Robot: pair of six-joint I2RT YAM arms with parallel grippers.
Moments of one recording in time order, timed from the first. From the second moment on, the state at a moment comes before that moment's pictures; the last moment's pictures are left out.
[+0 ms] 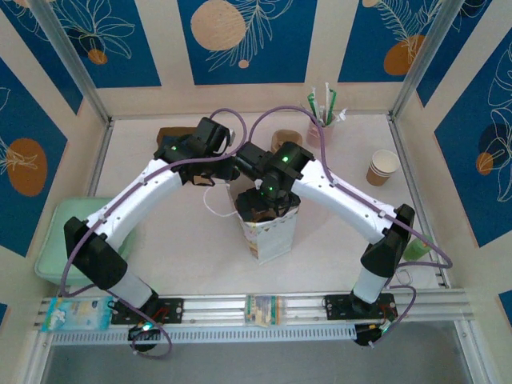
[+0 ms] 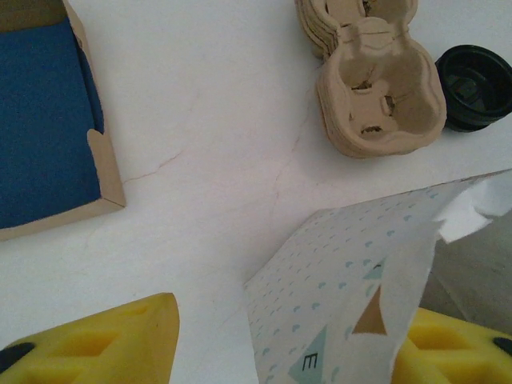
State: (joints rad) left arm -0.63 1.57 1.56 -0.91 -0.07 -0.31; right arm 0.95 1.71 1.86 -1.52 0.07 0.58
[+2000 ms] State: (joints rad) left arm -0.63 1.34 1.42 -0.93 0.09 -0.42; right arm 0.72 1.64 1.94 -1.42 0.07 0.41
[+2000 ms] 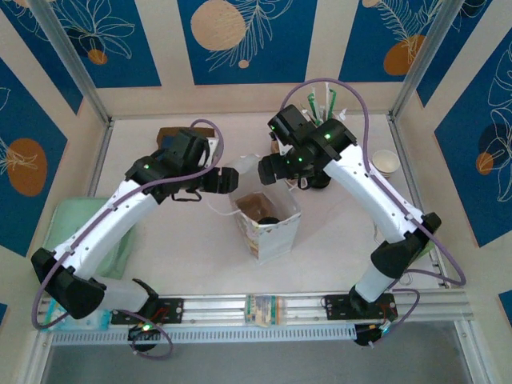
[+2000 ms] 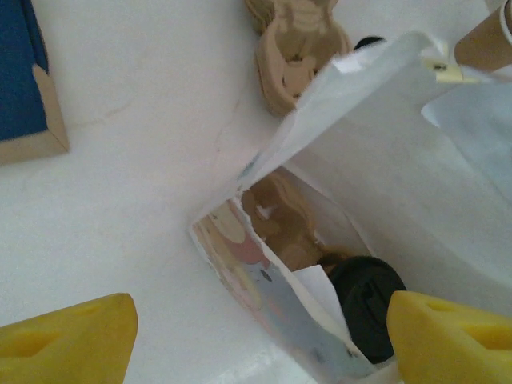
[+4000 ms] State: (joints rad) left arm -0.81 0.93 1.13 -0.46 -0.13 -0.22; right arm 1.02 1.24 1.51 -0.82 0.41 0.34
